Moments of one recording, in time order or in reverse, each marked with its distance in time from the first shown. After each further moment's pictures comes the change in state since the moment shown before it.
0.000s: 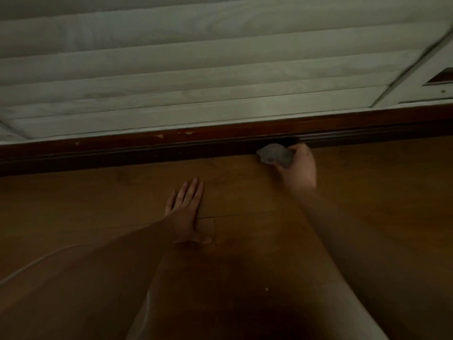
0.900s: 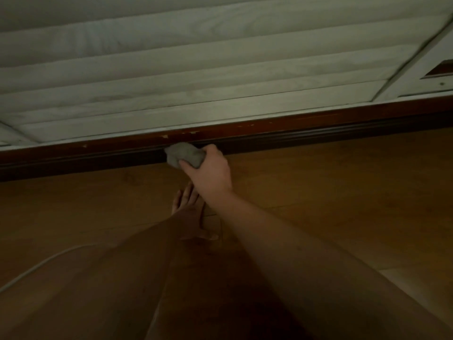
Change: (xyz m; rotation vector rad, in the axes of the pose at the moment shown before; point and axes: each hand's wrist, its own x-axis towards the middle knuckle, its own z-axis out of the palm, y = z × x) left_hand 0.005 0.000 0.001 0.077 -0.065 -0.012; right_hand -0.079 -0.156 0.086 0.330 -0.246 -0.069
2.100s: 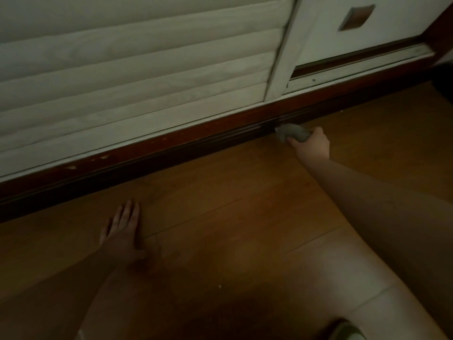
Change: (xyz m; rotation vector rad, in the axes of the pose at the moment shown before) left_hand -0.004 0.014 -0.005 -0.061 0.171 -0.056; right_hand 0.008 0.174 -0.340 -0.186 0.533 0.362
